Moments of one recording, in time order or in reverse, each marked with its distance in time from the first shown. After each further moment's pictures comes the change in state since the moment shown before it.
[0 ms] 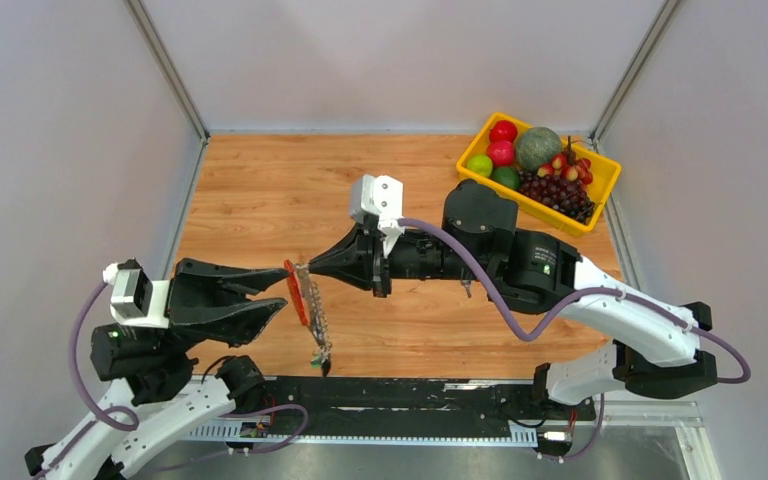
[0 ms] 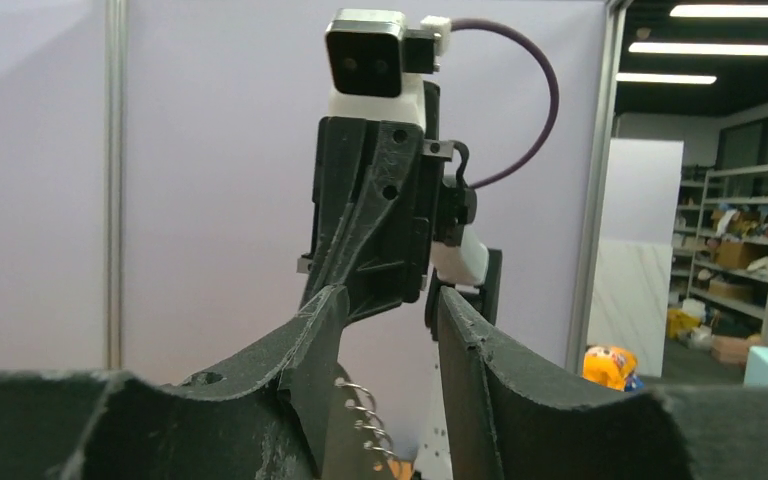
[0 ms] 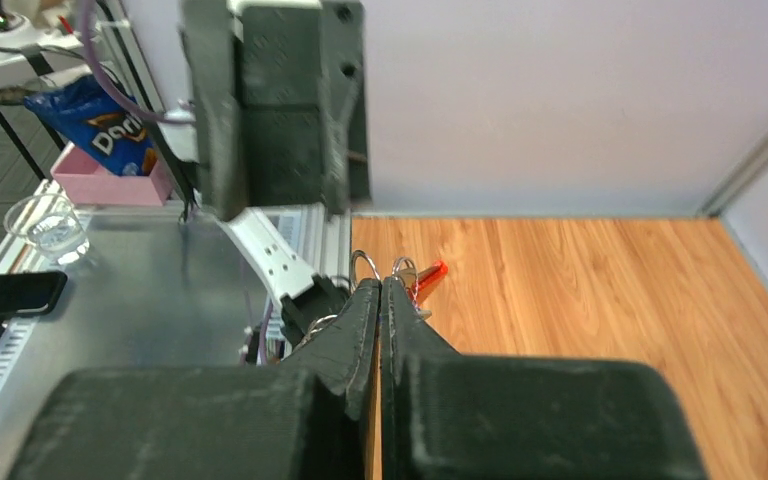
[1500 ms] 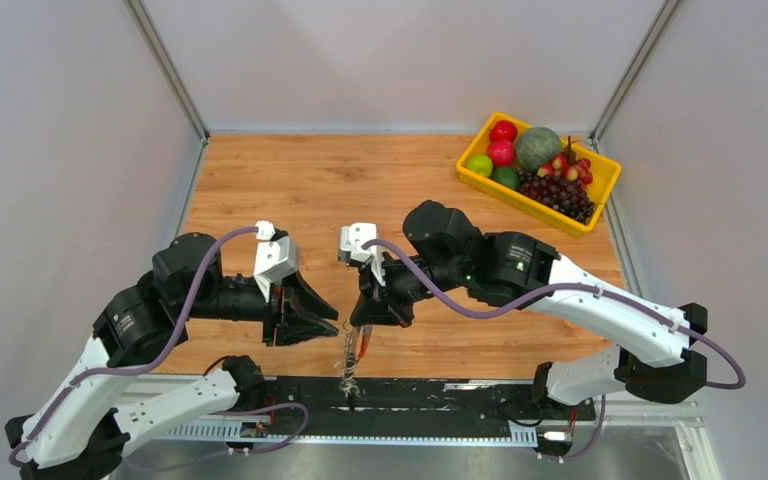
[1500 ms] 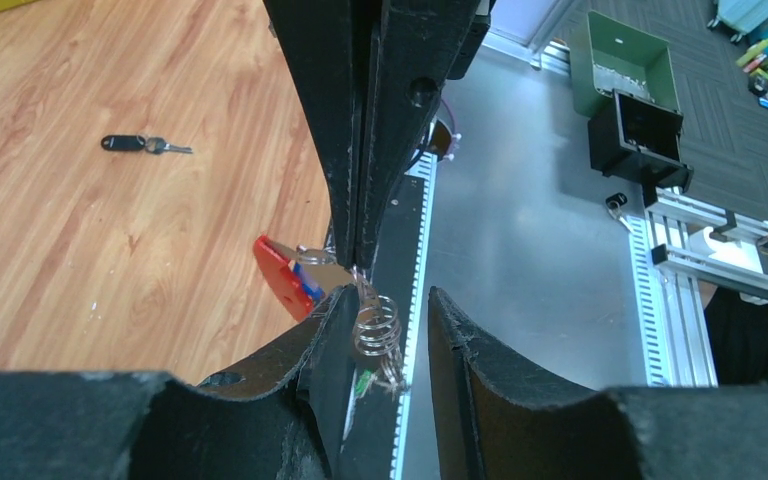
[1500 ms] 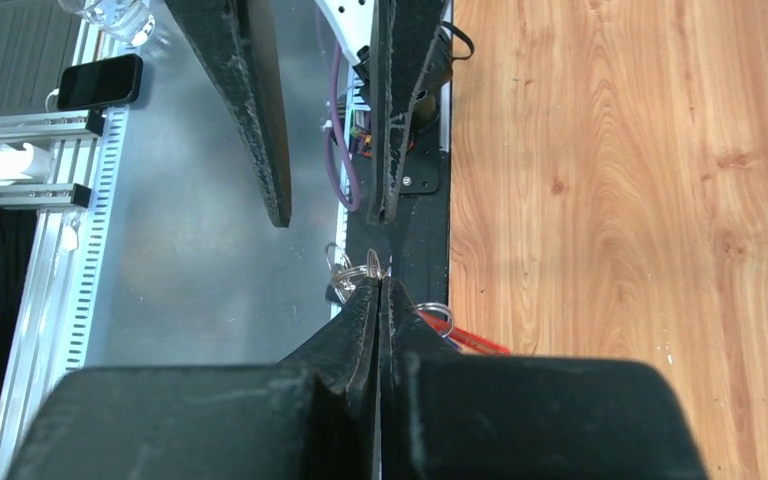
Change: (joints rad) left arm -0.001 0.403 0.576 -1.354 0.282 0.358; right arm -0.103 -0.037 -0.175 -0.388 -0.224 0.053
